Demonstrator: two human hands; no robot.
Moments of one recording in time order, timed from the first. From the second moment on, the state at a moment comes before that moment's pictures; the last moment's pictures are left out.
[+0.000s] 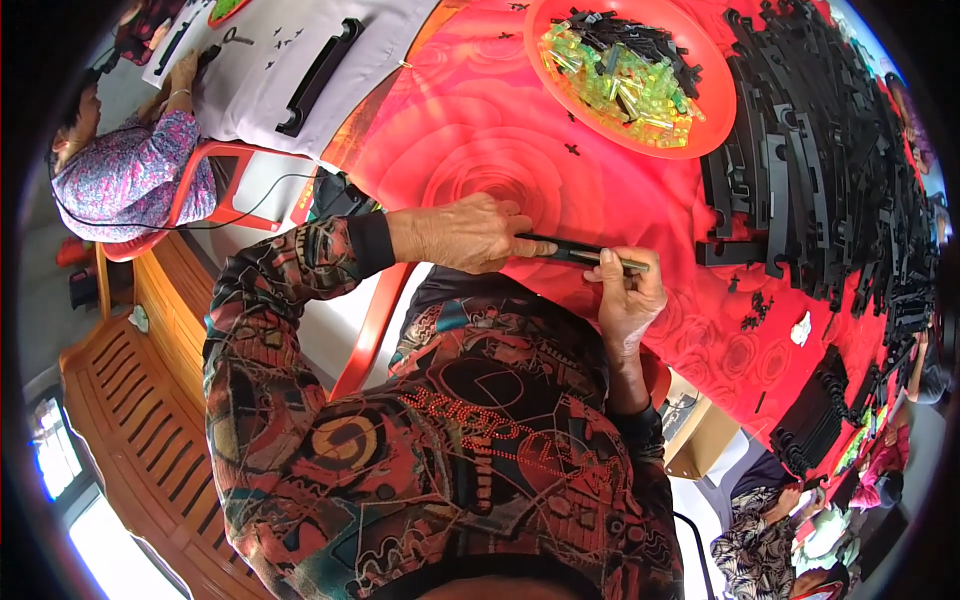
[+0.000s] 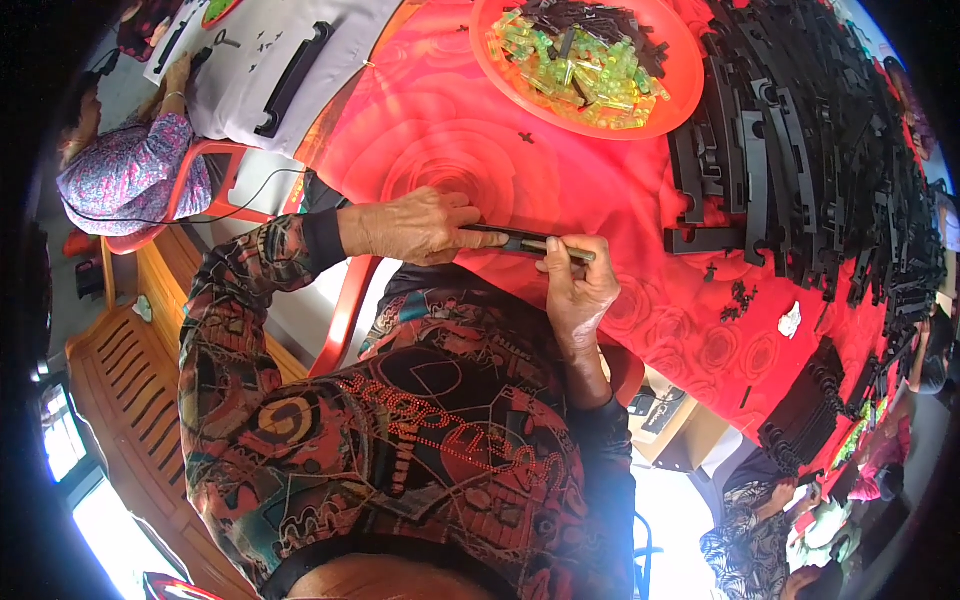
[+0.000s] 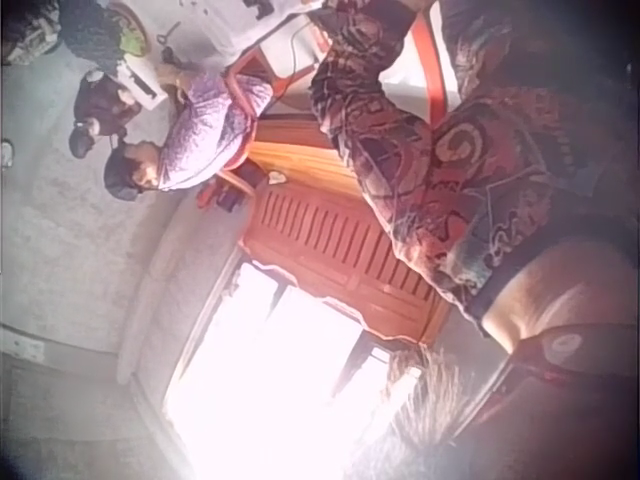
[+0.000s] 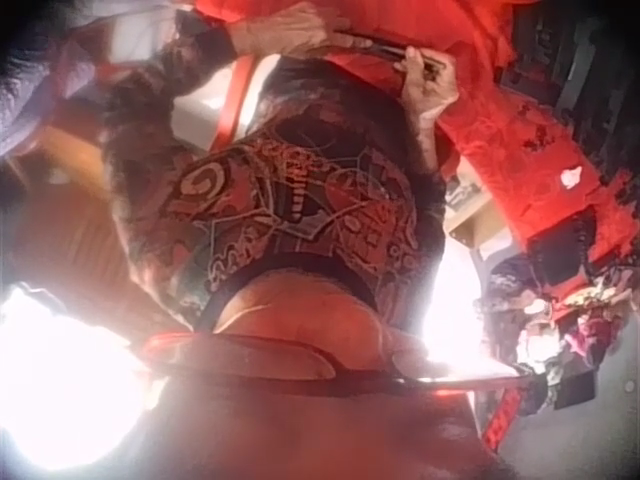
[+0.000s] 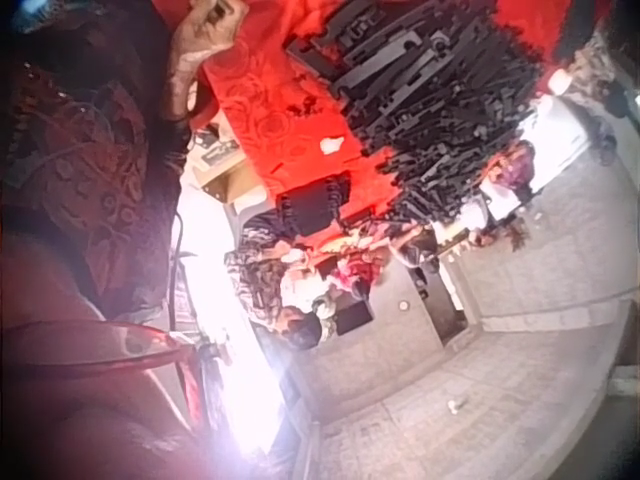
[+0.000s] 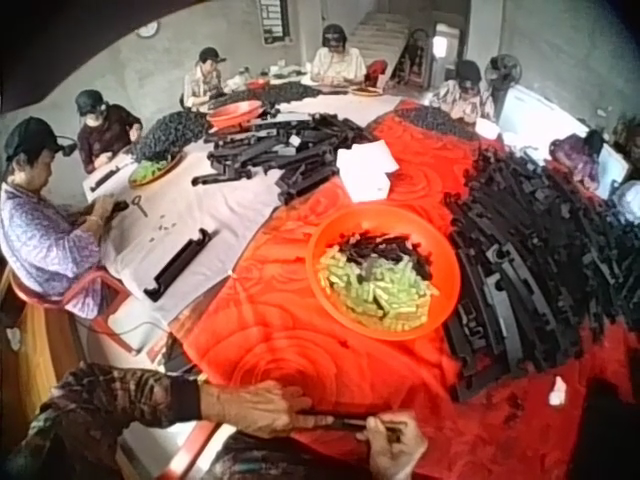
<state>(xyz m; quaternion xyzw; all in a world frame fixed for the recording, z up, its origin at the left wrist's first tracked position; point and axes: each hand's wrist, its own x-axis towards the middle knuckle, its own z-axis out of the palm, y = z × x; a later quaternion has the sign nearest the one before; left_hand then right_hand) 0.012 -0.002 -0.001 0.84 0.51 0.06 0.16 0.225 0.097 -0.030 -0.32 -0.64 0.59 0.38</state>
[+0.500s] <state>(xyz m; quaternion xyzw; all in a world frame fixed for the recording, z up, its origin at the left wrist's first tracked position) 0.014 -0.051 0.011 0.79 0.59 0.16 0.04 0.246 0.105 -0.027 -0.29 -0.54 0.61 0.50</state>
